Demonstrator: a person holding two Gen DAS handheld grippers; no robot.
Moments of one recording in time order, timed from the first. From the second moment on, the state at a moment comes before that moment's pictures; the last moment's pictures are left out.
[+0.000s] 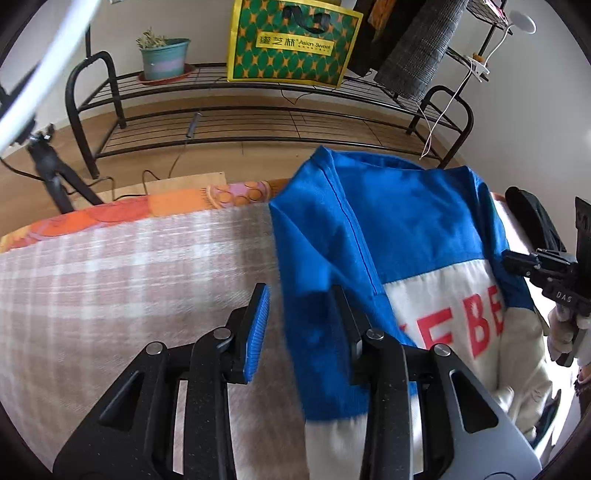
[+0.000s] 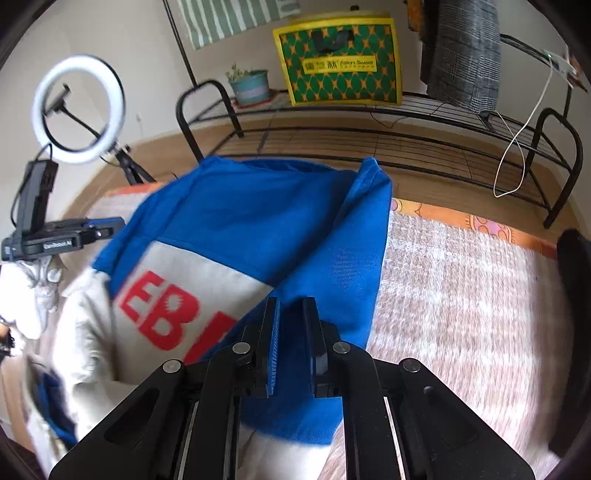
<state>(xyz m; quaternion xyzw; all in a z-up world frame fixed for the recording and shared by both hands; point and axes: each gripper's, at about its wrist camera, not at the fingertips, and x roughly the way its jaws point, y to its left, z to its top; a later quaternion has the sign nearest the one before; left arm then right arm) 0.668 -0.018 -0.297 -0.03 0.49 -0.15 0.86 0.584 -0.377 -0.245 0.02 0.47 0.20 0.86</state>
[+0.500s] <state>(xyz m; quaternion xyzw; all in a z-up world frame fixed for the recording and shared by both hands) 0.720 -0.004 -0.287 -0.10 0.48 -0.15 0.86 0.613 -0.435 -0.238 0.13 0.42 0.20 0.87</state>
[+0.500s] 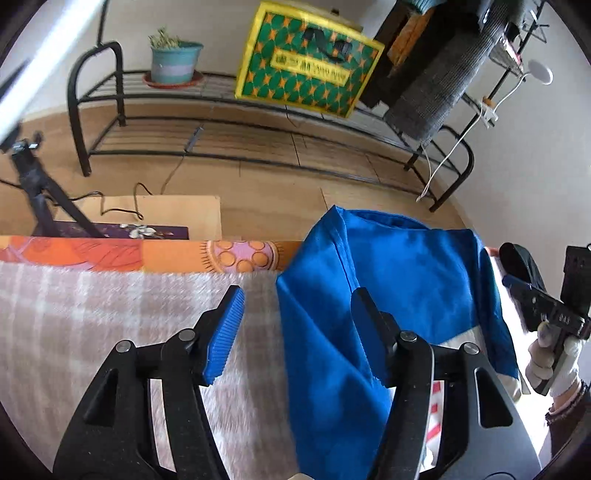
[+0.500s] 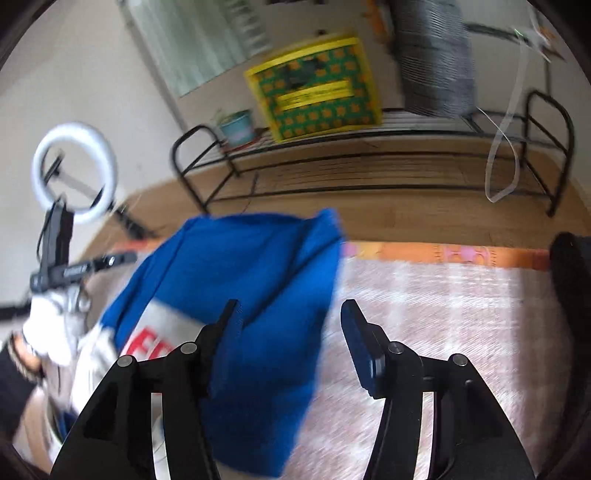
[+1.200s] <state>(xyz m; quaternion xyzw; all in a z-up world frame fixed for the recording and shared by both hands) 0.733 -0.047 -0.287 -0.05 0.44 -0.18 0.88 0.659 -0.408 -0.247 0.10 0.43 0.22 0.87</state>
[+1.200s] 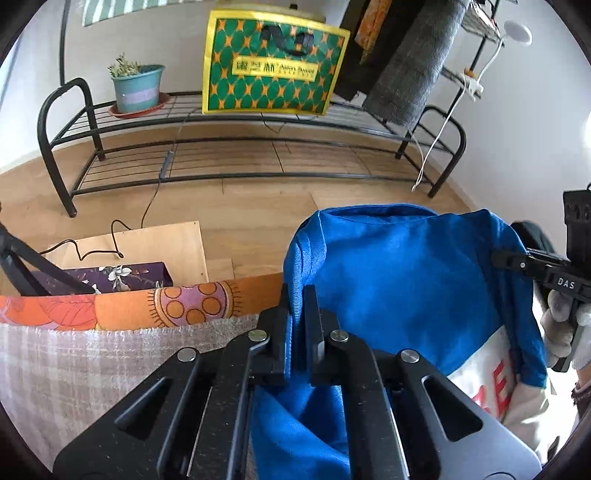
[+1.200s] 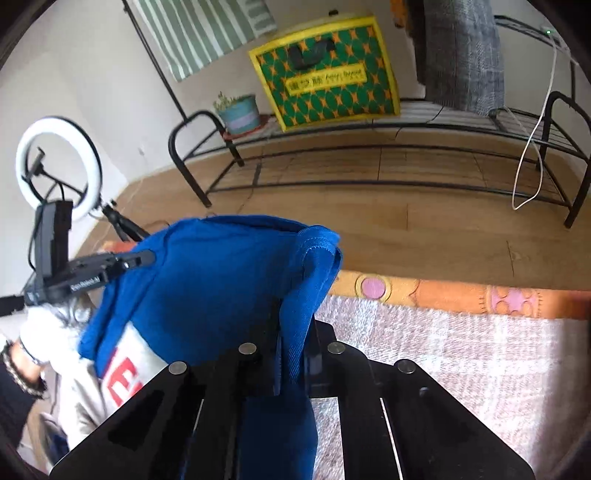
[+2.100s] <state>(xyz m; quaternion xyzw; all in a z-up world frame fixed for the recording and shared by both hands) 0.496 -0.013 -0.108 -0.07 0.34 -0.22 0.91 0.454 -0.393 -0.066 0.09 0.33 0.24 0.91</state>
